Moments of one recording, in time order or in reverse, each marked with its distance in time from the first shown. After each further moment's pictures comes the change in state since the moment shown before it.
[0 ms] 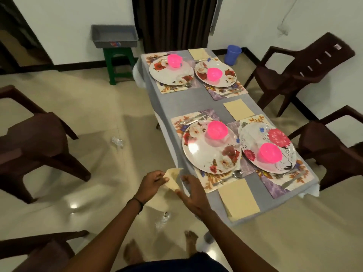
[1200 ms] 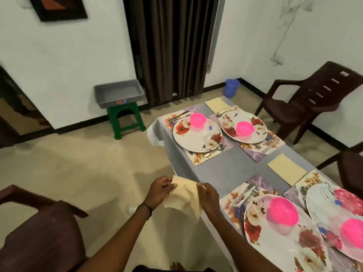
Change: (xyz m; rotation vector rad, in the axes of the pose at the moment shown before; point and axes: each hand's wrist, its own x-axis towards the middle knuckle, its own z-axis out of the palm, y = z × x) left_hand 0.349 0.074 -0.294 0.054 -0.042 0.039; right_hand 0.417 -0.107 0.104 0.247 0.305 0.420
